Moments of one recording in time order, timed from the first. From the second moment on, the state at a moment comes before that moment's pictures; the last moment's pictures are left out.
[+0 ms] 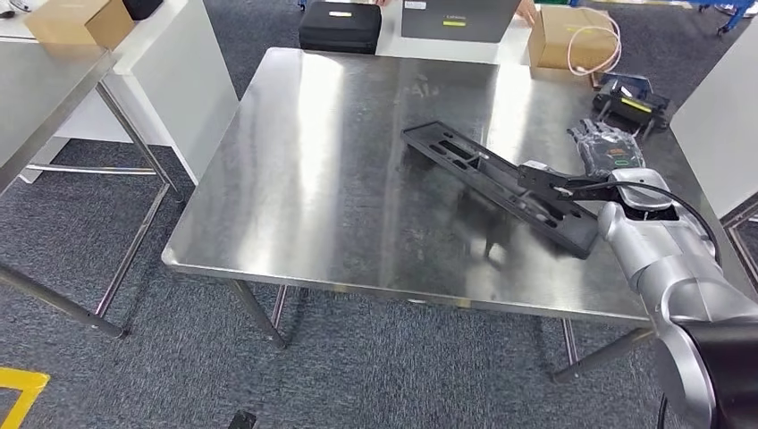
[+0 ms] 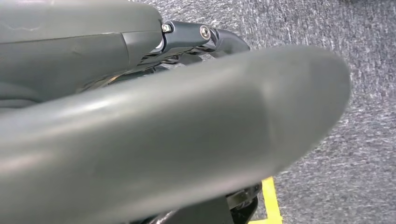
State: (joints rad) left arm -0.12 -0.09 0.08 -0.20 -0.13 0.18 -0.38; right arm -1.12 -0.24 0.45 -0.35 1.30 -0.18 -0.16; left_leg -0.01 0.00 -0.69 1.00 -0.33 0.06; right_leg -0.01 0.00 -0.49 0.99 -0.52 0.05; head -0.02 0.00
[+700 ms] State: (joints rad) left arm -0.12 -0.09 0.08 -0.20 -0.13 0.18 -0.39; right arm -1.12 -0.23 0.45 -0.35 1.30 -0.18 -0.16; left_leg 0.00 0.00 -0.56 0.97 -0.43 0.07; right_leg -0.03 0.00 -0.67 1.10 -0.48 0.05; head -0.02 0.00
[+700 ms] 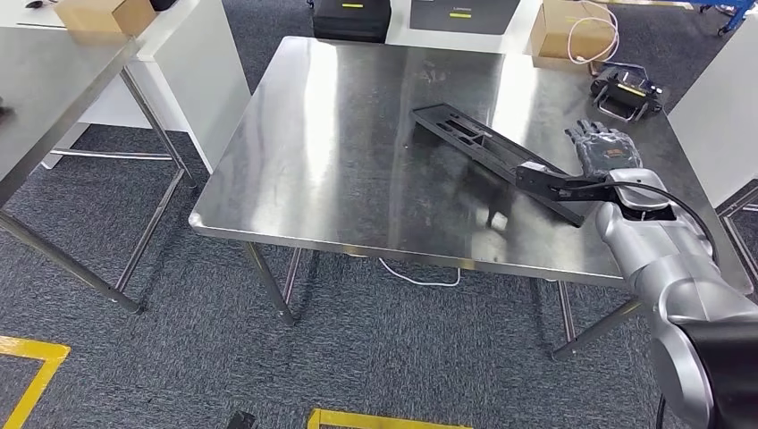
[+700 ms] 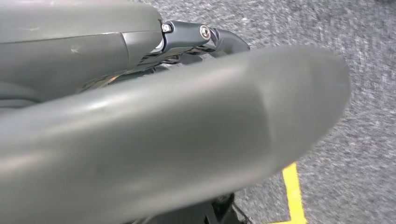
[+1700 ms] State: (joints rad) left arm -0.12 -0.09 0.08 -0.20 -0.15 0.18 -0.39; right arm -1.06 -0.22 0.38 -0.35 1.22 -0.31 -0.14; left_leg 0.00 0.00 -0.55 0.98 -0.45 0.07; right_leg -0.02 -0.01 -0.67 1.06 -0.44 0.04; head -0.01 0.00
